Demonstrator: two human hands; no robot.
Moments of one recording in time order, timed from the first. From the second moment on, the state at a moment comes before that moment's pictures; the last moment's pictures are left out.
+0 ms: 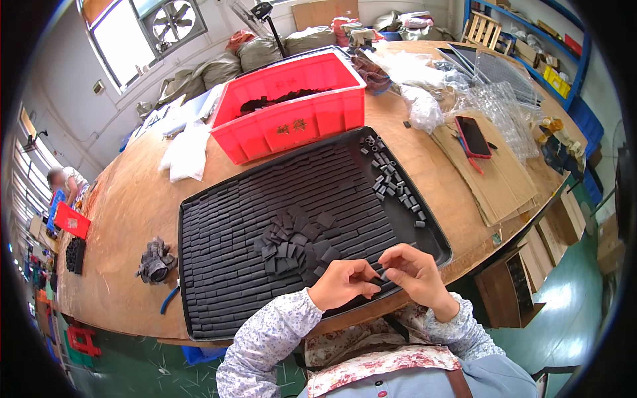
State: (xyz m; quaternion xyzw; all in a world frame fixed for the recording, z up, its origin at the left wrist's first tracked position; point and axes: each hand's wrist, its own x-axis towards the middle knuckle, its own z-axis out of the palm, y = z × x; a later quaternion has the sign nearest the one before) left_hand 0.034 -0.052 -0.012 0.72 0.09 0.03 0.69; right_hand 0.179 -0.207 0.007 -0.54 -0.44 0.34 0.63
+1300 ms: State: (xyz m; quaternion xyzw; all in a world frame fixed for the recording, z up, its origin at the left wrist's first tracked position) left_hand 0.021 -0.016 -0.001 0.93 0.10 0.26 0.24; right_hand 0.245 -0.194 -0.009 -0.77 -0.51 -0.11 0.37
